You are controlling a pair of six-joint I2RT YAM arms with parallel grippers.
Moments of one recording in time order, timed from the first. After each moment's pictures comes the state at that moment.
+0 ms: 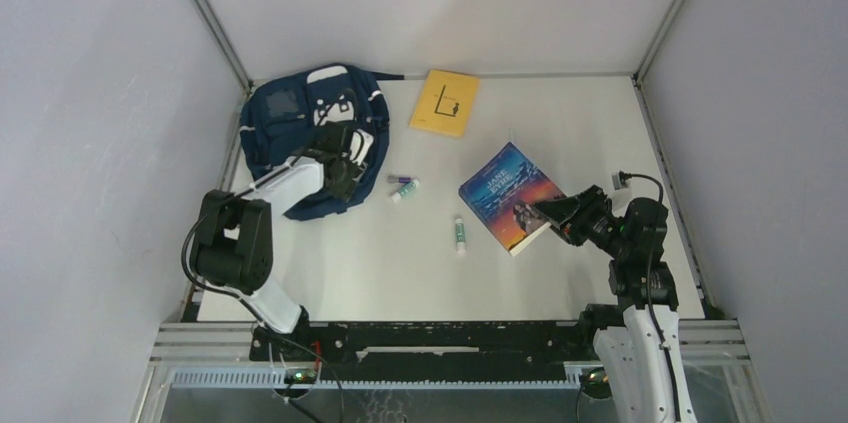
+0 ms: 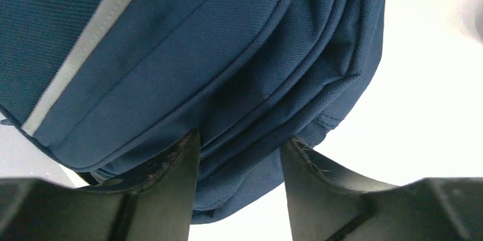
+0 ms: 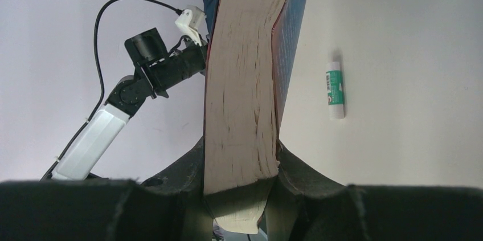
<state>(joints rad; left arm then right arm) -0.28 1.65 1.04 -0.47 -0.22 0.28 -0.07 0.47 0.48 -0.38 -0.69 1.05</state>
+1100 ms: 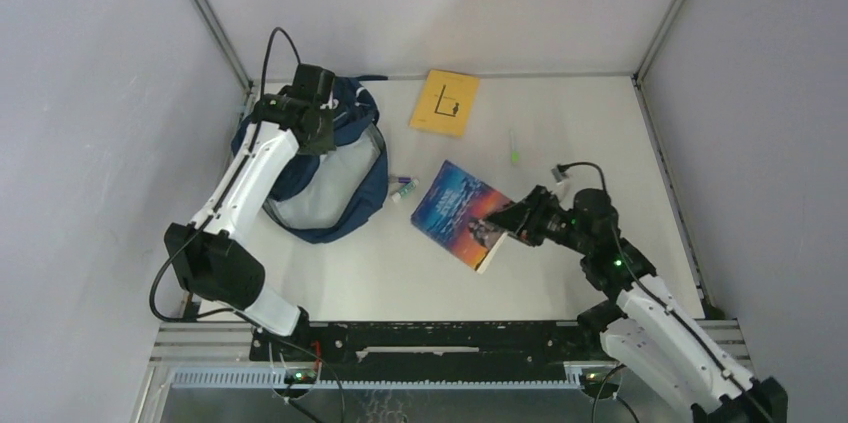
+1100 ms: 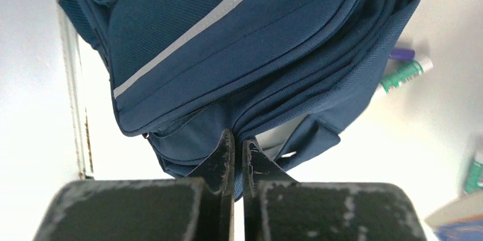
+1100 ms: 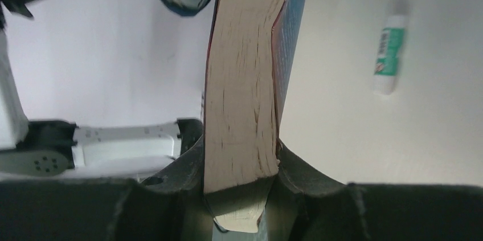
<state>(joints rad) -0.28 1.56 1.59 -1.03 -0.35 -0.21 0.39 0.64 0.48 -0.19 -0.48 1.06</state>
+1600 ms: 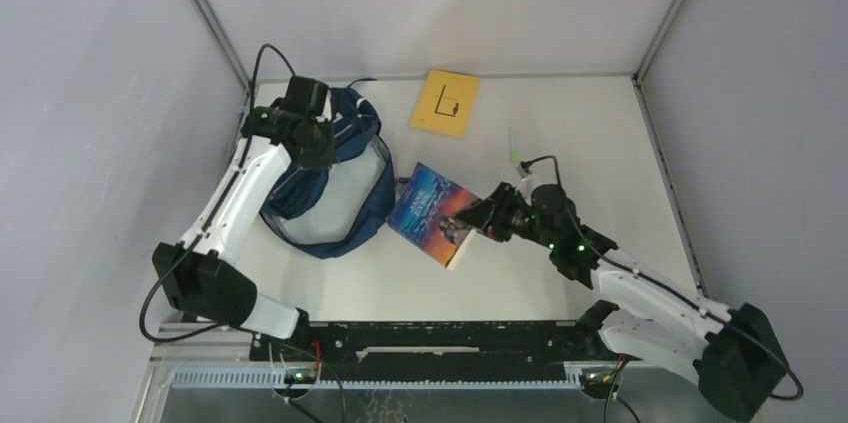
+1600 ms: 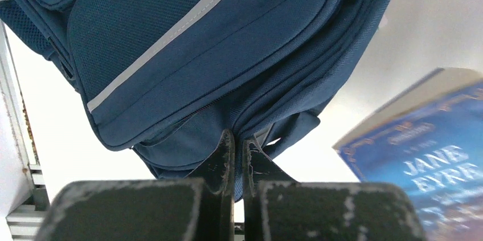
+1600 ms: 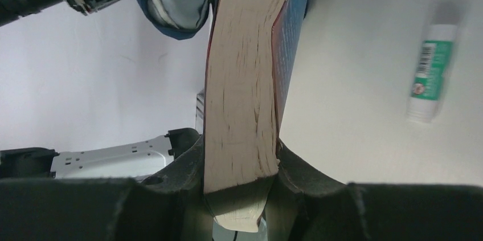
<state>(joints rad) -0.28 1.47 1.51 -1.08 -0.18 -0.30 0.66 0.90 0.50 0.06 -0.27 1.12</state>
